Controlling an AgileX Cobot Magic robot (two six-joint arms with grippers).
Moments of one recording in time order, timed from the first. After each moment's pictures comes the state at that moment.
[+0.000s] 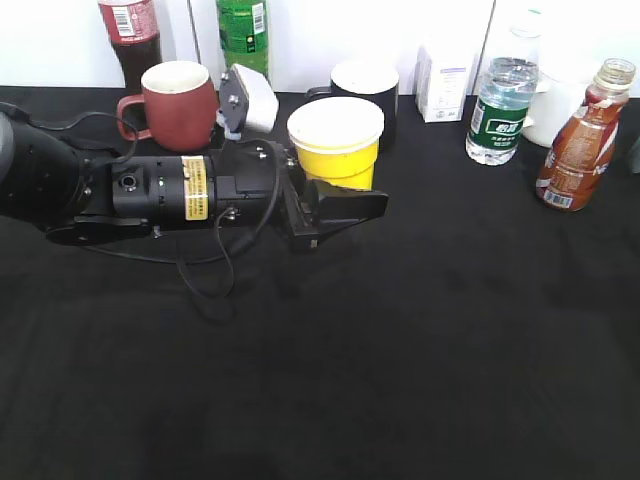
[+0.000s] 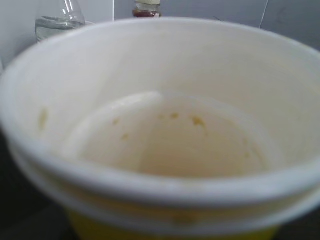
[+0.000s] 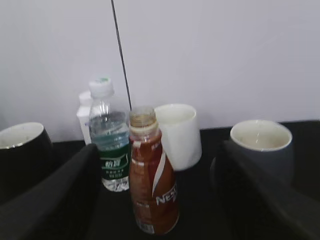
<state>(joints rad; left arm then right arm) -0.49 2.00 -0.99 1.06 -1.01 -0.65 0.02 0.99 -0.19 0.02 -0.74 0.11</state>
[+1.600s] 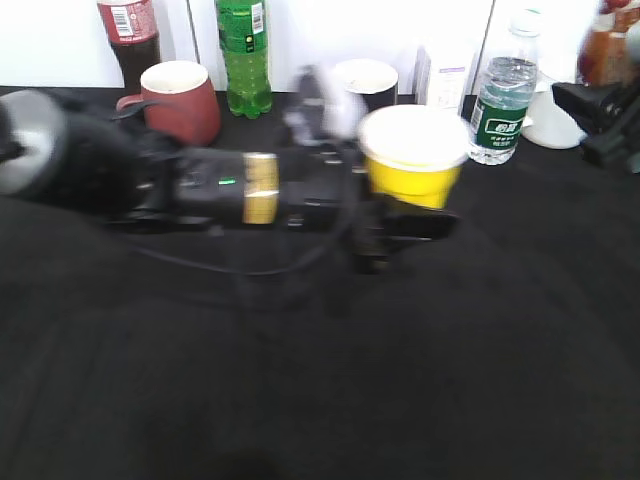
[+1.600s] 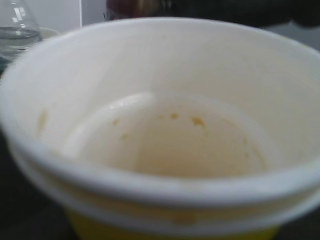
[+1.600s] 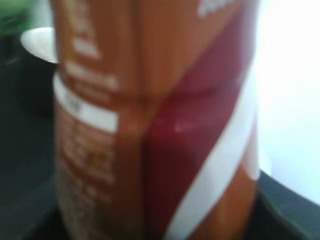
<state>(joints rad) -0.65 2.00 -1.11 1.11 -0.87 -0.69 0.02 1.44 -0.62 -0.64 -0.64 0.02</state>
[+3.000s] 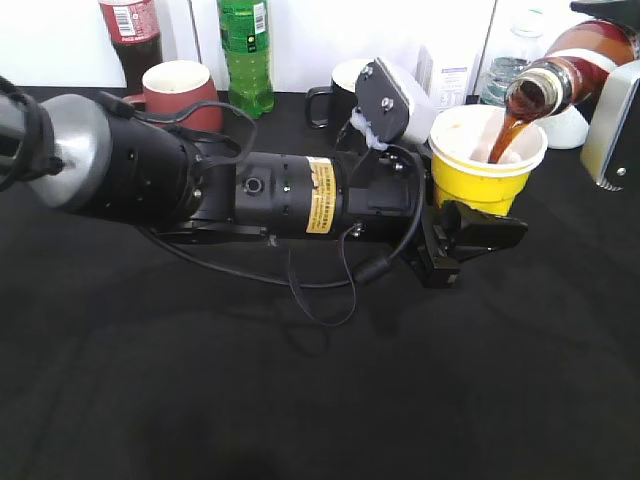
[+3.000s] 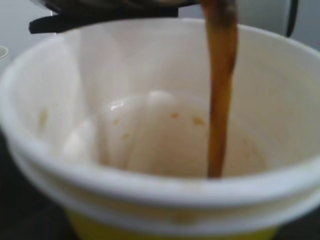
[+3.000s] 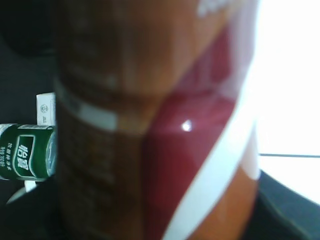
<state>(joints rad) -0.77 2.00 -1.15 1.02 -0.78 -0.69 0.02 1.43 -0.62 -0.72 -0.79 -0.97</state>
